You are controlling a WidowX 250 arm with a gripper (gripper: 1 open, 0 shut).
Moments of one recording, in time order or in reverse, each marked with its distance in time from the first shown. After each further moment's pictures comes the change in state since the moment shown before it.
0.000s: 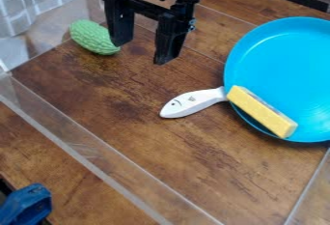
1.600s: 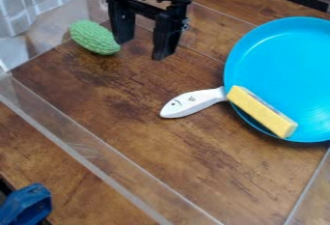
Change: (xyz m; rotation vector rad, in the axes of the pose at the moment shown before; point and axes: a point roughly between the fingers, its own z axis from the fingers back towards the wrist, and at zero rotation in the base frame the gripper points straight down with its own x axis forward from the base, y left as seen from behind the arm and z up) arm 0.022 0.021 -0.014 -0.013 0.003 -0.019
